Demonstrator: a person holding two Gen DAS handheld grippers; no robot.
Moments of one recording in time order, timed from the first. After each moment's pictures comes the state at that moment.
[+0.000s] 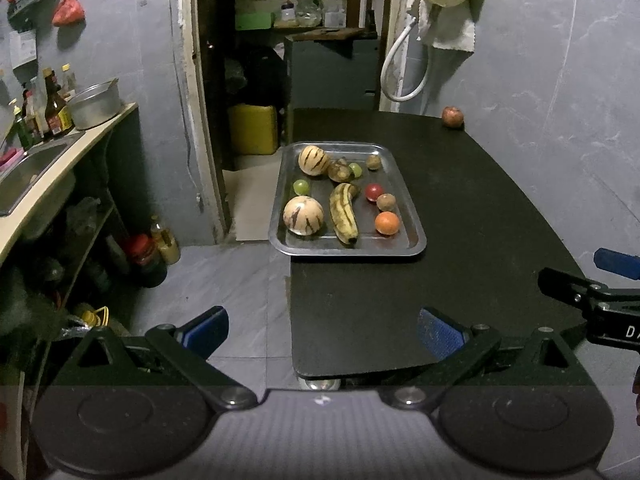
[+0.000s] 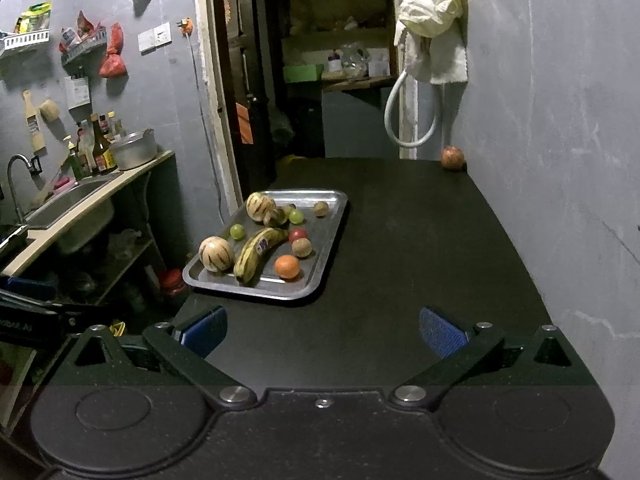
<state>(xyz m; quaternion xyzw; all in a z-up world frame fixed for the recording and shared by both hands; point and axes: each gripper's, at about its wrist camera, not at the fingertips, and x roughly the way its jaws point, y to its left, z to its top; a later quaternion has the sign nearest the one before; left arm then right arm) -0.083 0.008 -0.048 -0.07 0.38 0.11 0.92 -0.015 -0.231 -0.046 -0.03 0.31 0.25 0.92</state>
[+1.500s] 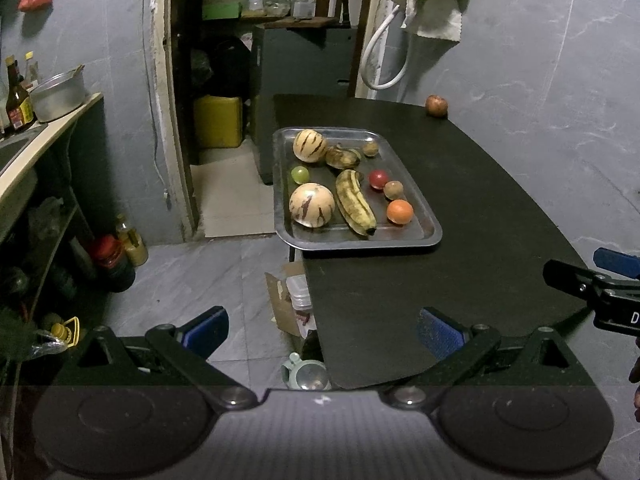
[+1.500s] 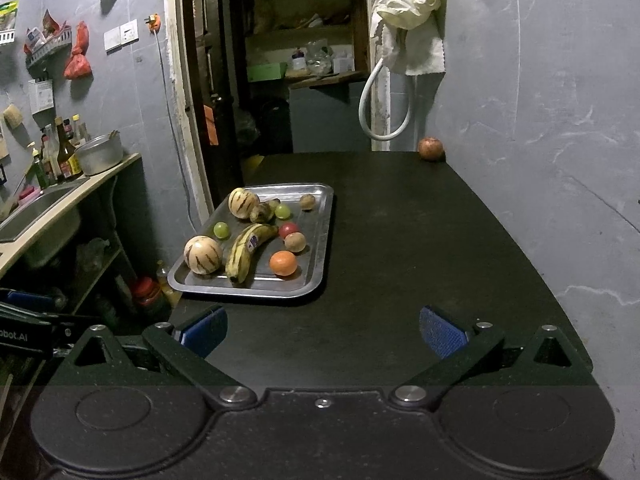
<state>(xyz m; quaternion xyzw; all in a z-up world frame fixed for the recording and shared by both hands) -0.070 0.062 -0.083 -0.08 0.38 0.05 0.92 -0.020 -0.185 -0.067 -0.03 0.30 0.19 0.93</state>
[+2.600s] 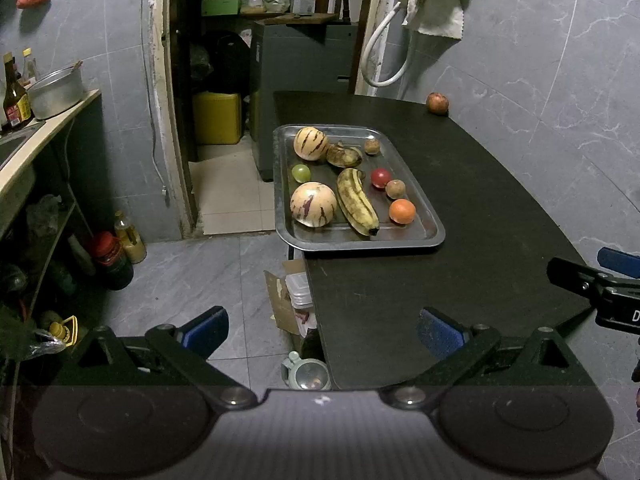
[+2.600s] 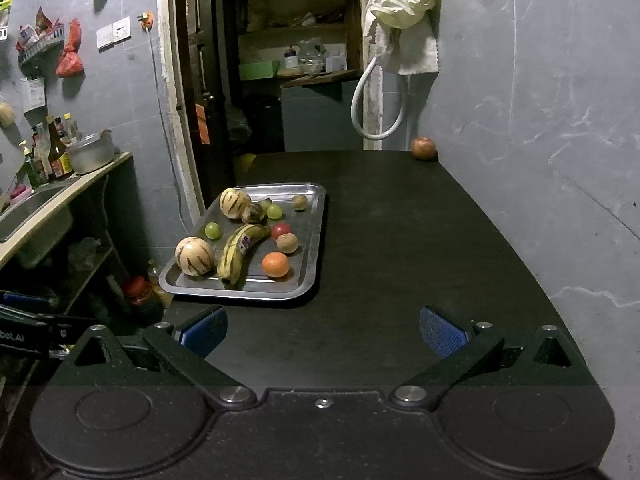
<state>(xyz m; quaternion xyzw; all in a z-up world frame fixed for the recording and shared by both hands) -0.066 0.064 -0.085 -0.08 0.39 0.05 0.92 -0.019 -0.181 -0.071 -0.03 0.30 0.17 0.94</state>
